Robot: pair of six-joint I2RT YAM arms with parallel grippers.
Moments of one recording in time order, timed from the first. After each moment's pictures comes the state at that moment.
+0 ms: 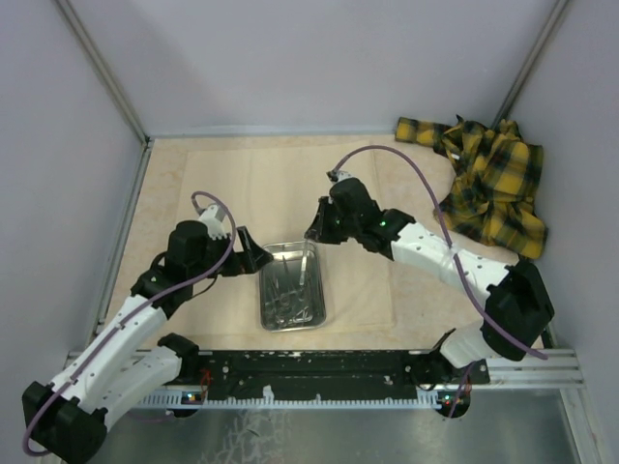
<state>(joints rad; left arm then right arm) -0.47 0.79 0.63 -0.35 0.18 -0.58 0.80 1.43 1.12 -0.35 -0.03 0.73</state>
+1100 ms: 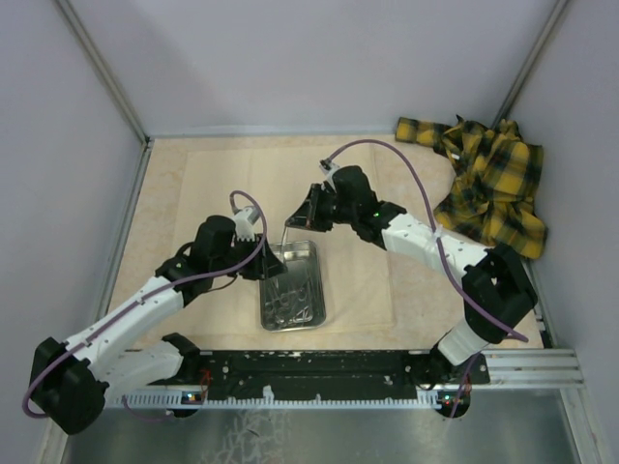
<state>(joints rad) -0.60 0.99 0.66 -0.27 0.30 -0.55 0.70 1.55 1.13 -0.05 -0.36 0.86</state>
